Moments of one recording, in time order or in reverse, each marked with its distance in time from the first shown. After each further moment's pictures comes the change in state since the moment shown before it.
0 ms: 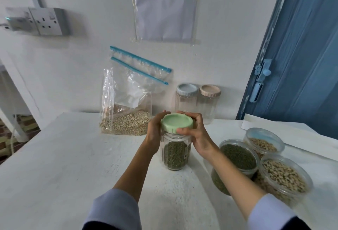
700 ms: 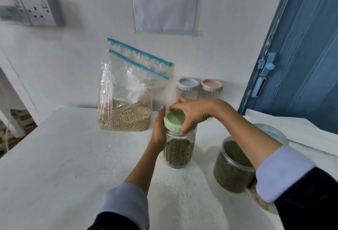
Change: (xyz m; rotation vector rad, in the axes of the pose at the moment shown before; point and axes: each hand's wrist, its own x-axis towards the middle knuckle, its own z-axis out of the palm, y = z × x) left_hand 0.003 -0.017 0.003 0.070 -0.049 0.075; right_hand 0.040 -0.095 0.033 -1.576 -0.684 0.210
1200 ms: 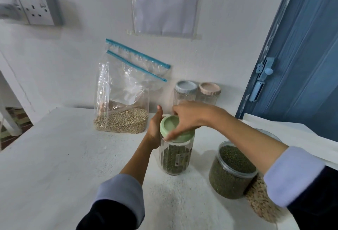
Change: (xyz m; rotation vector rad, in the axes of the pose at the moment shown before) left_hand 0.013 0.013 0.001 -0.089 -0.022 -0.191; right_hand -0.011 -0.008 0.003 -0.212 0.128 -0.001
